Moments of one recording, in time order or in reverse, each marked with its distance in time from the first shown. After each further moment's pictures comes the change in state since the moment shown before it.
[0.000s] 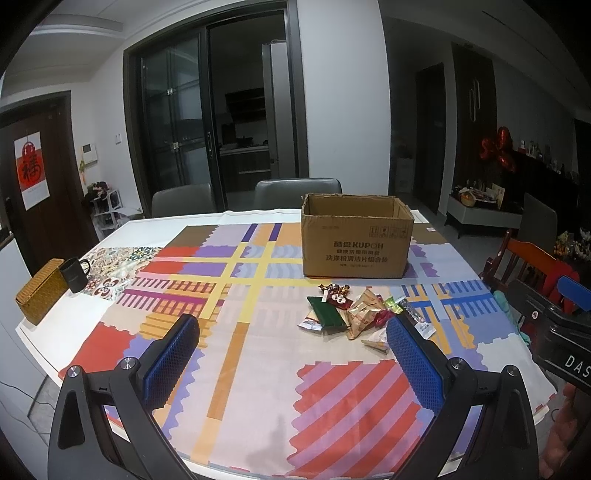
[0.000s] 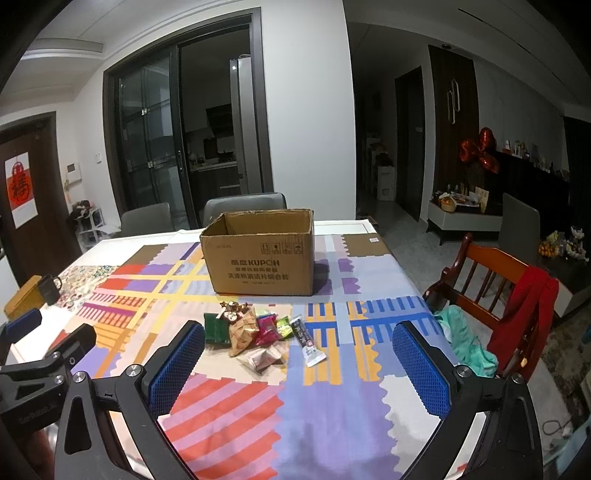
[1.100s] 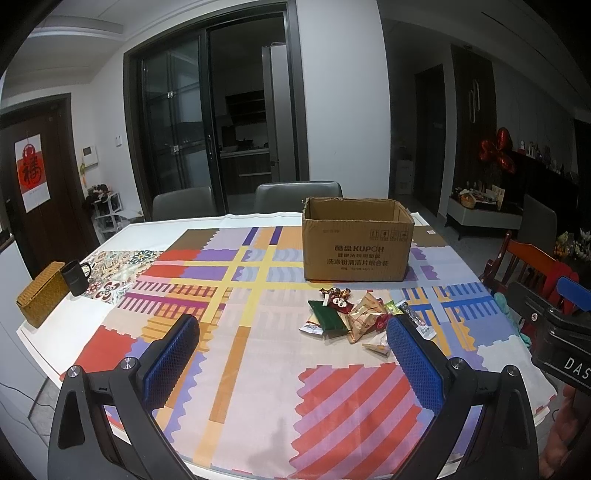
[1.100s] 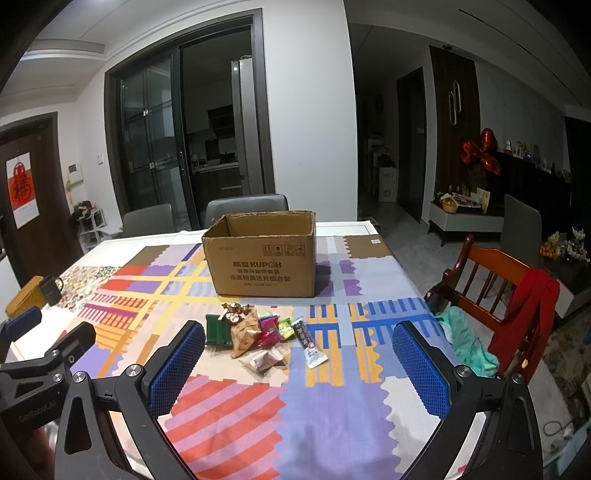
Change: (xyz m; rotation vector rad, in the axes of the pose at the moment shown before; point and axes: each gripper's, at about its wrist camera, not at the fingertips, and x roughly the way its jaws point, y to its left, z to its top) left arm -0.002 0.002 0.004 0.001 -0.008 0.002; right arm -0.002 -0.002 0.002 0.000 -0.002 0.009
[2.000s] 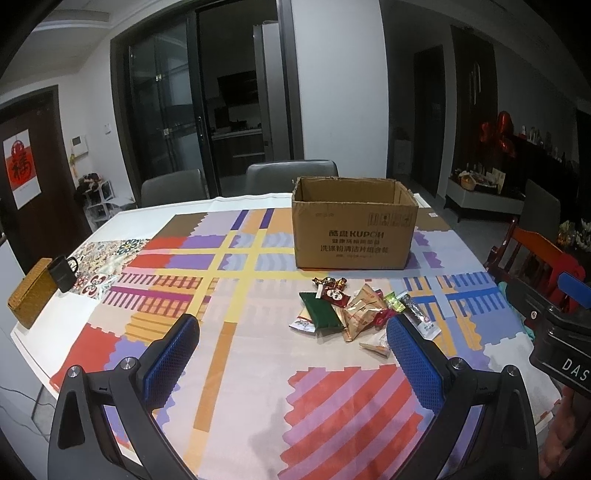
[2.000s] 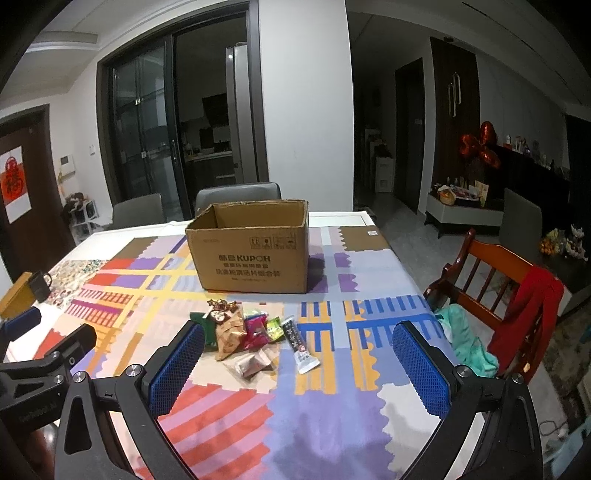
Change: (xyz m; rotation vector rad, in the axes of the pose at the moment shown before) left arm 0.054 -0.018 0.012 0.024 0.089 -0.010; right arm 0.042 -0.007 0.005 -0.007 0.049 -0.024
